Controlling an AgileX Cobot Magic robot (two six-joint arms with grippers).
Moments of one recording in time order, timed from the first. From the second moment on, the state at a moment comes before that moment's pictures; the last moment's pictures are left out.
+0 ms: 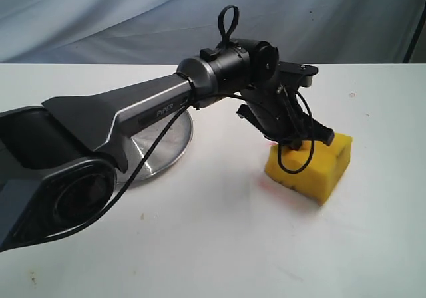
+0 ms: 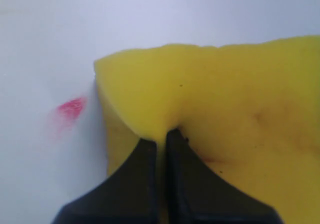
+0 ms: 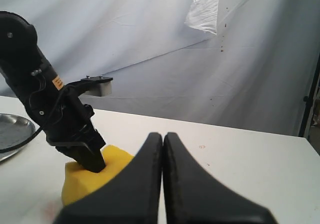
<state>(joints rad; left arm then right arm) -0.76 2.56 -2.27 -0.27 0.95 0.01 0.13 0.00 0.00 0.07 0.08 -0.15</state>
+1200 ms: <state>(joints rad) -0.89 2.48 -2.18 -0.24 0.96 0.10 0.13 0.00 0.00 0.07 0.08 -0.15</state>
